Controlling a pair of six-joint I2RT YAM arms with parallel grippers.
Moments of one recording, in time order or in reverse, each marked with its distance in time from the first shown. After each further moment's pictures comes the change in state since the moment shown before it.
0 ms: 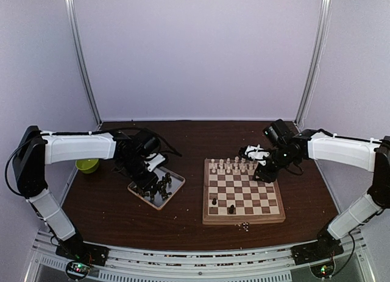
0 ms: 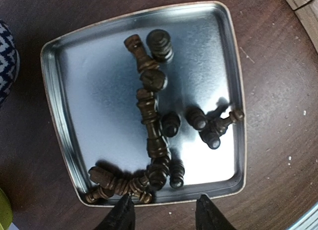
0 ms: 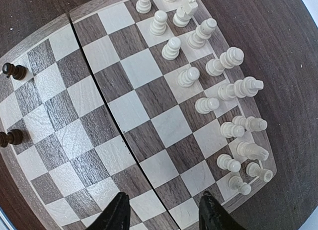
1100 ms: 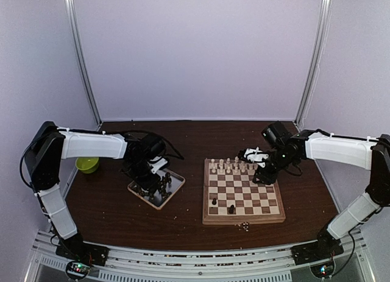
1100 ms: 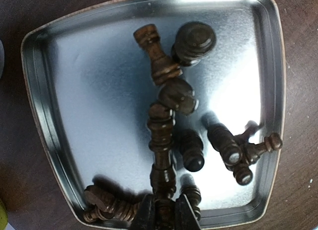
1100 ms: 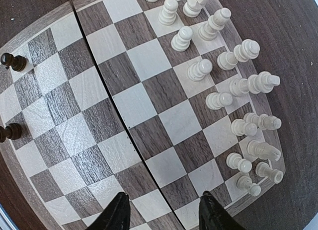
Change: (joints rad) left arm 0.017 0.129 0.039 0.019 -0.035 -0.014; right arm 0.000 0.027 0.003 -0.020 -0.009 -0.014
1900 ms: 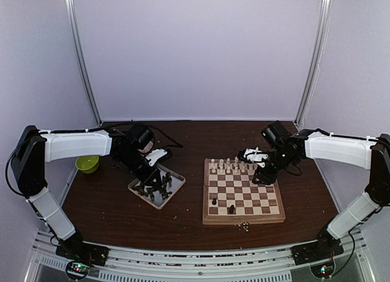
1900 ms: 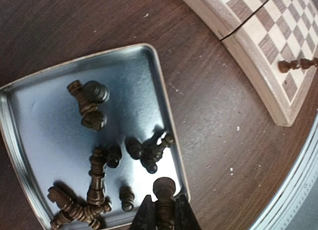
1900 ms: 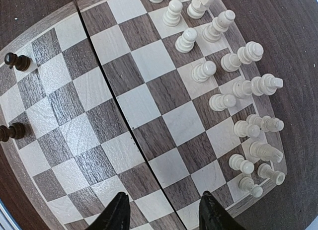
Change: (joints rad) left arm 0.063 -0.132 -0.045 0.079 0.374 0.082; right arm 0.000 0.006 0.009 -0.013 -0.013 -0.004
